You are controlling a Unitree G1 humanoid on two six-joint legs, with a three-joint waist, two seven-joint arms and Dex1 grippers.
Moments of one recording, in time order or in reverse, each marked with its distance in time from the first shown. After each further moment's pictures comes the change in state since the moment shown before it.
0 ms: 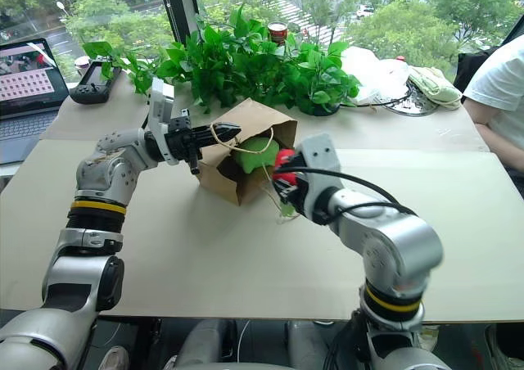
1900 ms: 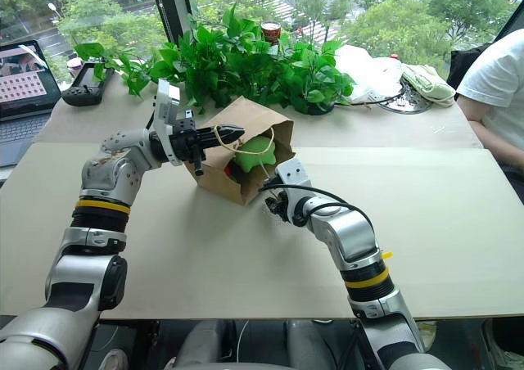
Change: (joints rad) left arm -0.006 -0.012 -0.006 0.017 0.023 -0.018 -0.004; right arm 0.086 -0.069 0.215 0.420 -0.163 -0.414 0.086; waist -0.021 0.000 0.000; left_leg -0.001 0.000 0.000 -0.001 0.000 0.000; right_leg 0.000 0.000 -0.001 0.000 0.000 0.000
